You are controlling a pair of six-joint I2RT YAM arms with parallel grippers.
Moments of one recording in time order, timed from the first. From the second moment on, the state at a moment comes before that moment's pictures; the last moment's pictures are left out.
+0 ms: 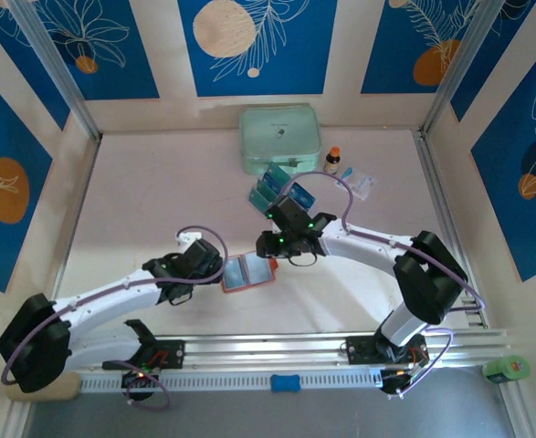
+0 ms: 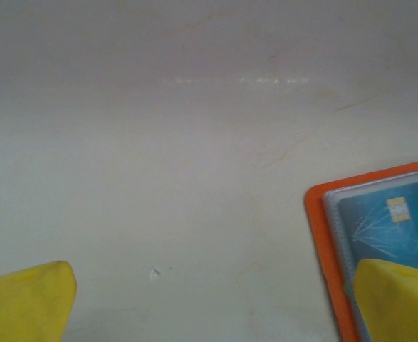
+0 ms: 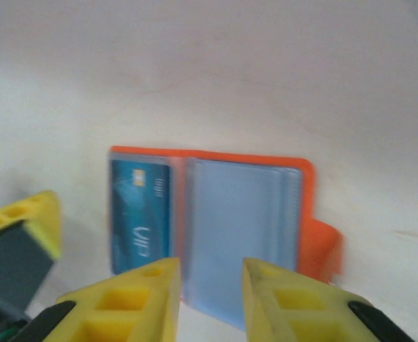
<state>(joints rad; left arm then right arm) -0.79 1.10 0.54 -0.52 -0.42 -0.72 0.81 1.58 1.00 -0.45 -0.16 0.68</state>
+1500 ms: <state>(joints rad) -0.79 1.21 0.69 -0.49 -0.24 -0.70 0.74 1.43 0.77 -0.51 -0.08 0.69</state>
